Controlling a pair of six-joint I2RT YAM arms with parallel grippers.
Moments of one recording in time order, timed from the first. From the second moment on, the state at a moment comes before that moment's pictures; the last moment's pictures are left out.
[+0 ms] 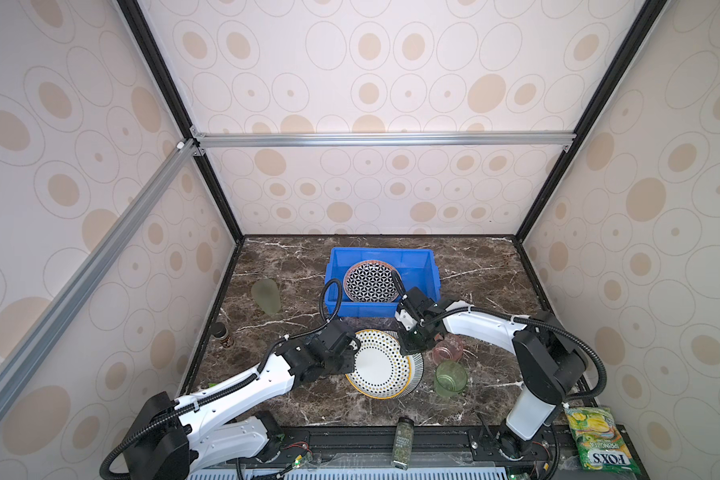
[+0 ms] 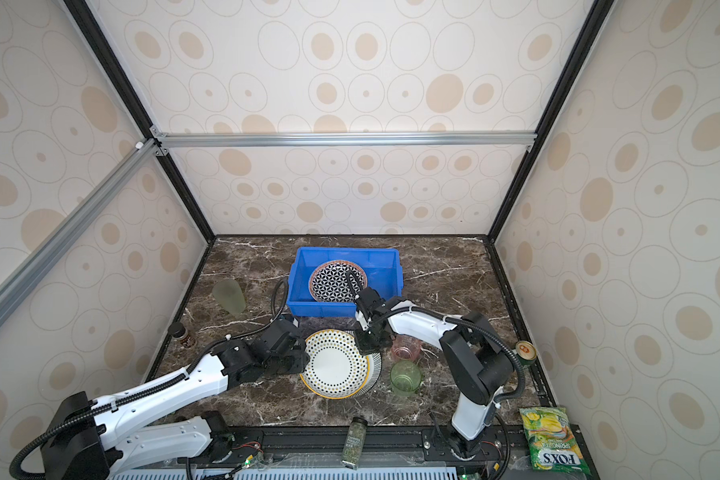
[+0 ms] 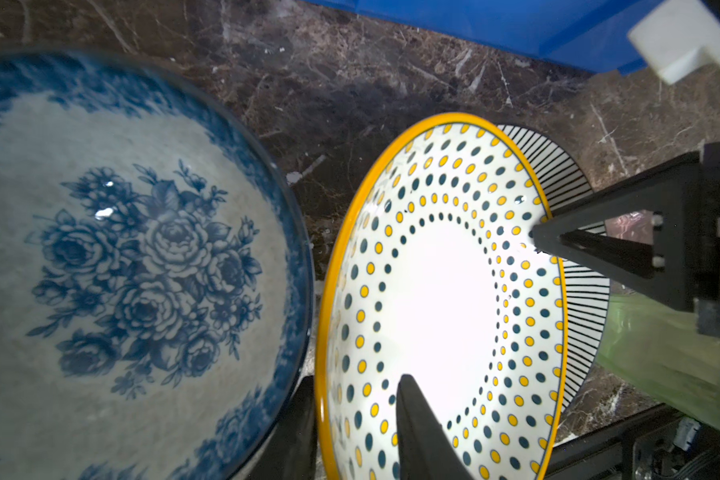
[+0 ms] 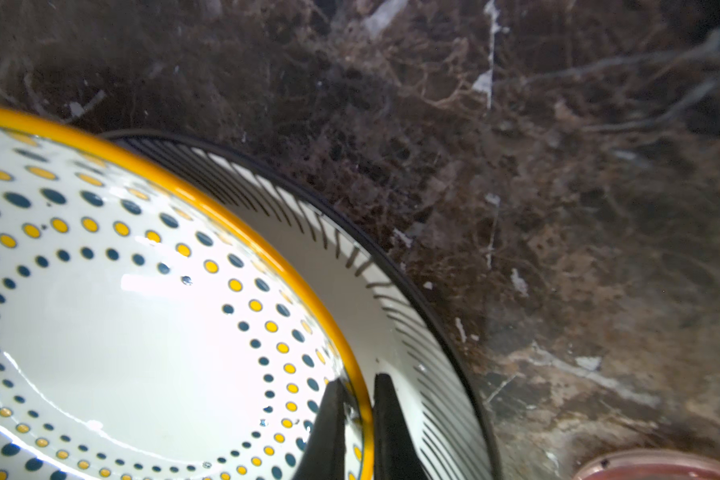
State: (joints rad) left arm -0.85 1.10 0.70 -0.63 -0.07 -0.87; right arm 0.68 1.74 1.08 -0.68 -0.26 0.42
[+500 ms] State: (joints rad) left arm -0.85 1.16 0.69 -0.64 -0.03 -0.88; right arm 0.68 1.73 1.07 -0.67 -0.25 0.42
